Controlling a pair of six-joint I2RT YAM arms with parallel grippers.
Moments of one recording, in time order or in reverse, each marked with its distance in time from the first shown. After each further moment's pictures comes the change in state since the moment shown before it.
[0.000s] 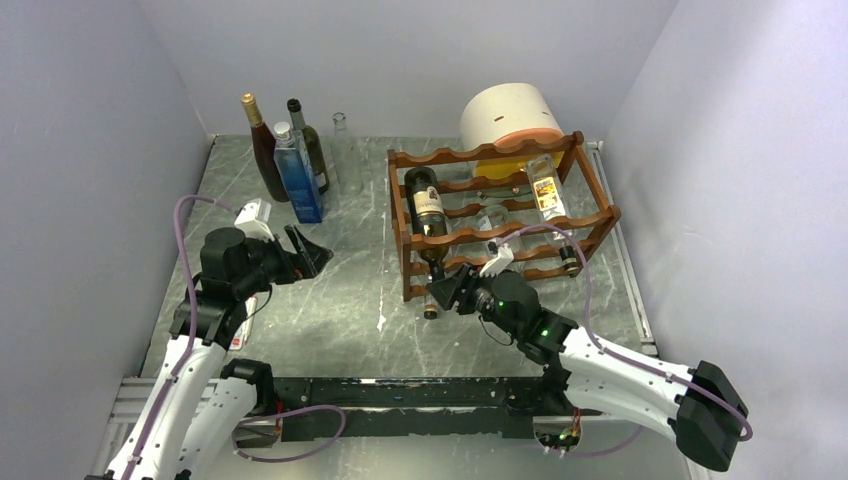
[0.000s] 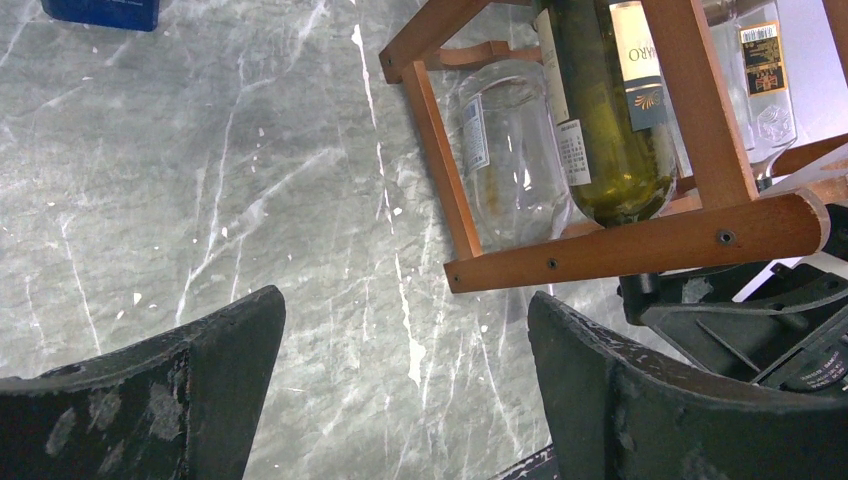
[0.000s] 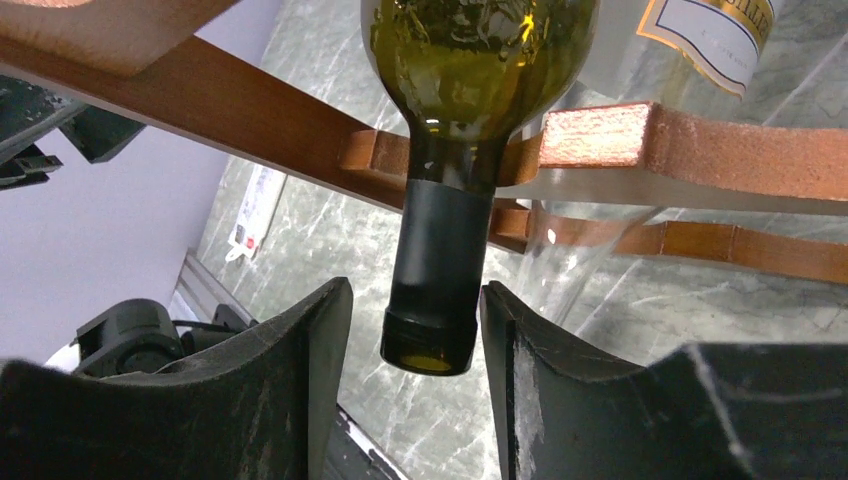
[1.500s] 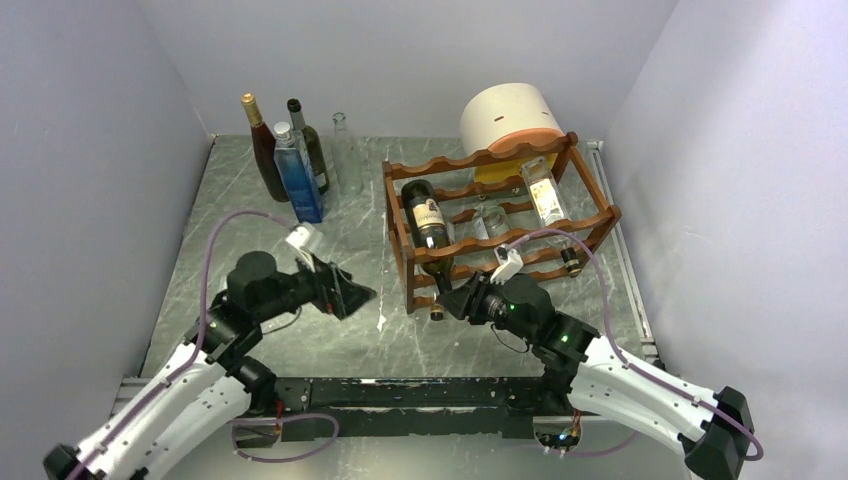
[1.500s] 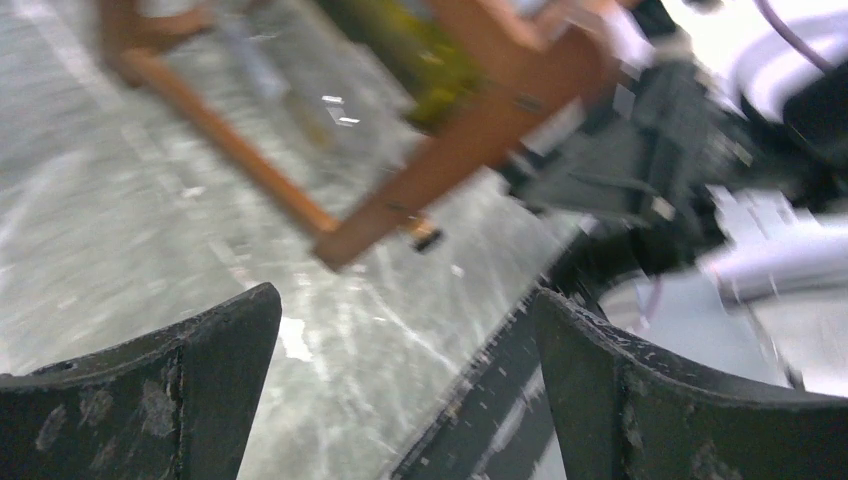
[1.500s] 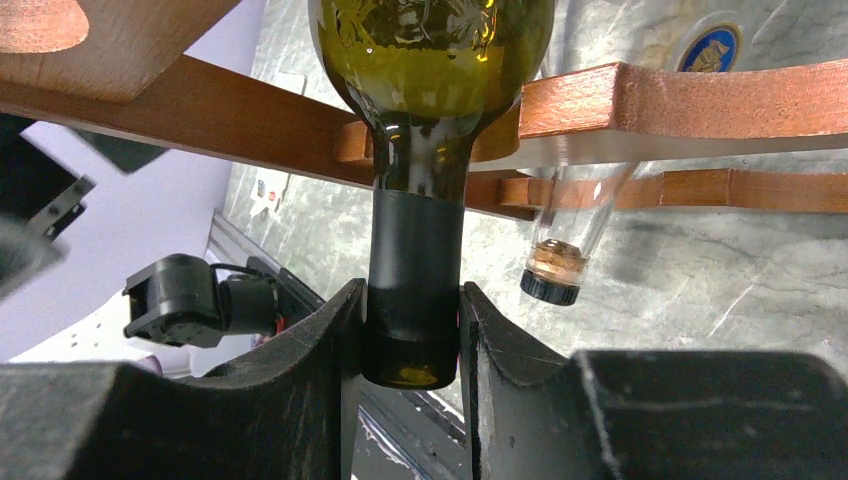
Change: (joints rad) left arm -0.324 -0.053 -0.126 0.210 0.091 0.021; right arm 0.003 -0.169 0.056 -0.316 -0.070 0.095
